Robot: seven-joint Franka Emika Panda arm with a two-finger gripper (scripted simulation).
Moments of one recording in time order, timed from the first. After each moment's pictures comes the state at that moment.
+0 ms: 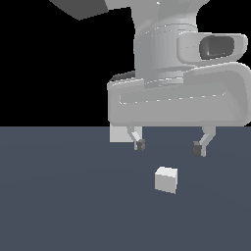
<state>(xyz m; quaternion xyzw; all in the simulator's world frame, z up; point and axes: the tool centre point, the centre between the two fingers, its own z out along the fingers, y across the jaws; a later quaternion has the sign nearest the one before) -0.091 -0.068 0.064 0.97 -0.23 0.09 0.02</state>
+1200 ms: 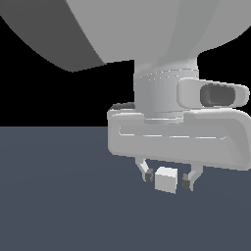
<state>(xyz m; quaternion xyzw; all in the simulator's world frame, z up) -0.093 -0.068 0.012 0.97 -0.23 0.09 0.02</state>
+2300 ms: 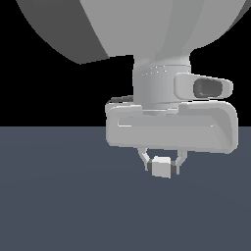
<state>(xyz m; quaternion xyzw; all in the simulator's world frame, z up) -0.073 -0.065 0.026 0.98 -0.18 0.09 0.02</state>
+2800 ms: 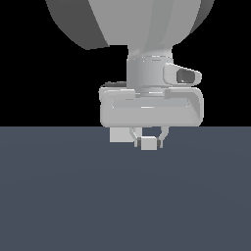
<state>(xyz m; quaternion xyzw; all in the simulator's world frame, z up) -0.028 -0.049 0.063 0.99 -0.06 0.09 0.01</state>
